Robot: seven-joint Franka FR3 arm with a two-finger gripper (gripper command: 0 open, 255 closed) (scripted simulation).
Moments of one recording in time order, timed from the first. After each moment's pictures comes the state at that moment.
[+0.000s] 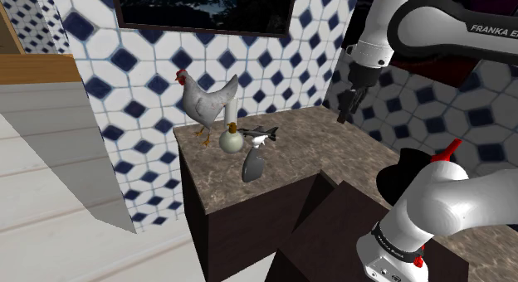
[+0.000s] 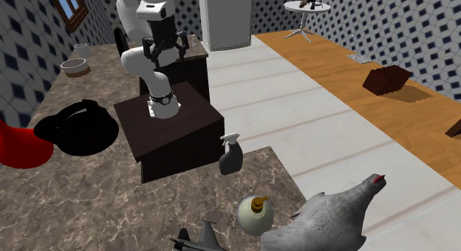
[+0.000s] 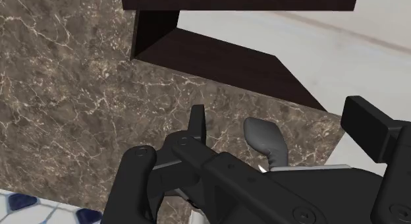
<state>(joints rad) -0.02 -0.83 0.03 -2.43 -0.01 1.58 -0.07</state>
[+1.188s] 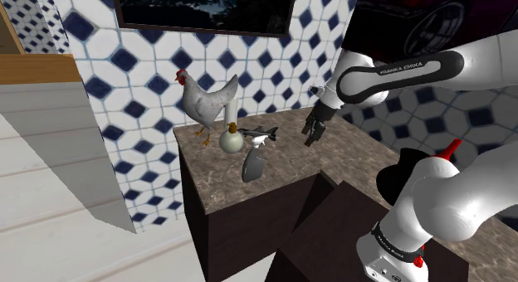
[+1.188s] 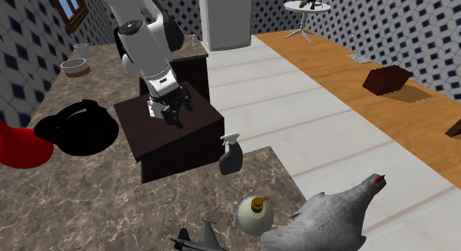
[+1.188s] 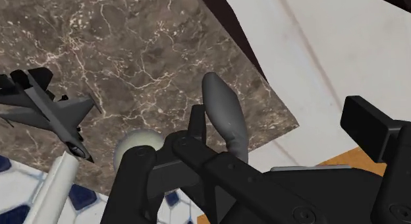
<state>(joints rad) 0.23 -0.51 -0.40 -2.67 0.08 2.31 -0.88</state>
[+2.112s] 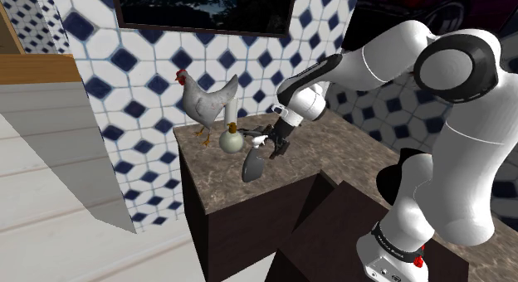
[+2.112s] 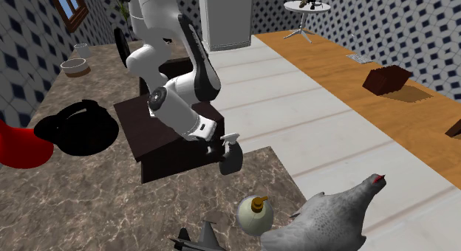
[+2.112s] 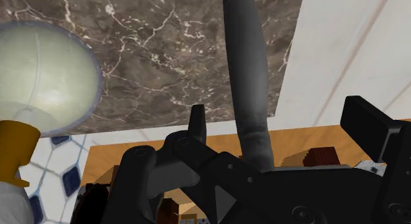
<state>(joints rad) 0.60 0.19 -0.67 -2.33 0.95 2.35 -2.05</state>
